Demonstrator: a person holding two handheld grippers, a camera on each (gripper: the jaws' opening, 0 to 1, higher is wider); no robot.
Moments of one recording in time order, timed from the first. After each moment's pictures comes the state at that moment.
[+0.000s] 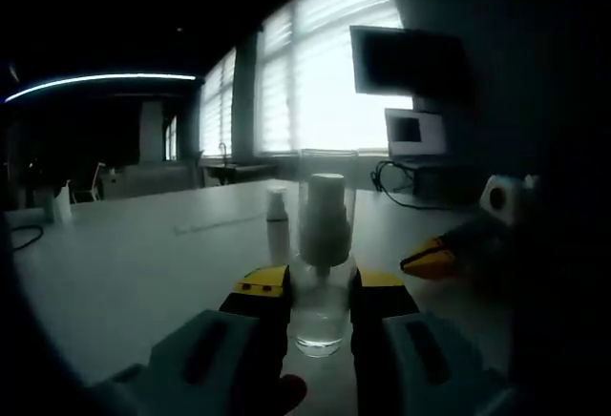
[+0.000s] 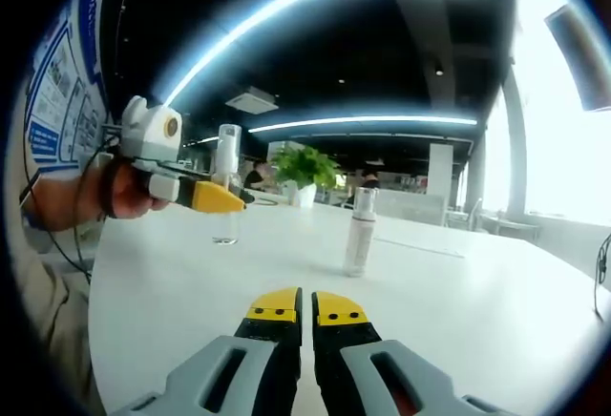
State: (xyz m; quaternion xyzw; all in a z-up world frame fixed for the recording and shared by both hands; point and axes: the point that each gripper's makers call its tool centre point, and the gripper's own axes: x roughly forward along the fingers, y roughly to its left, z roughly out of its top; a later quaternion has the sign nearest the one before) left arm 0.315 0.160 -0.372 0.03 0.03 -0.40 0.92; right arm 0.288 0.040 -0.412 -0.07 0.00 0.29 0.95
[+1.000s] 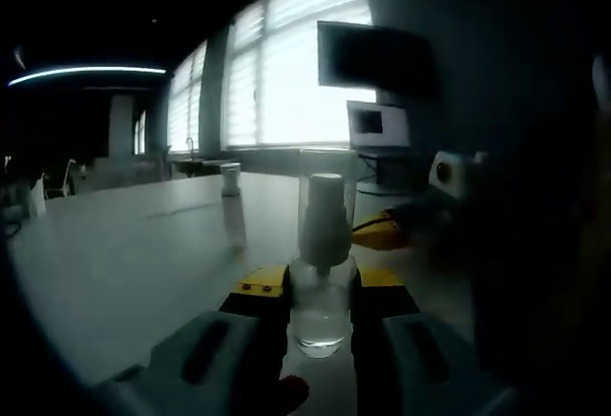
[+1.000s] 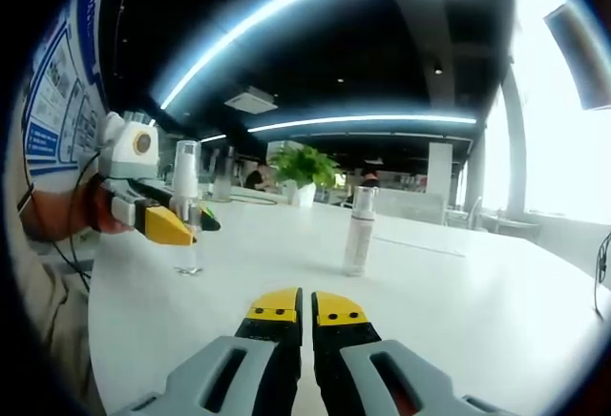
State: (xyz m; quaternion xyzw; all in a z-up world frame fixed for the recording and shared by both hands) left arm 0.268 0.149 -0.394 0.03 0.04 -0.47 0.88; right arm 0.288 0.040 -0.413 -0.07 0.00 0.29 0.95
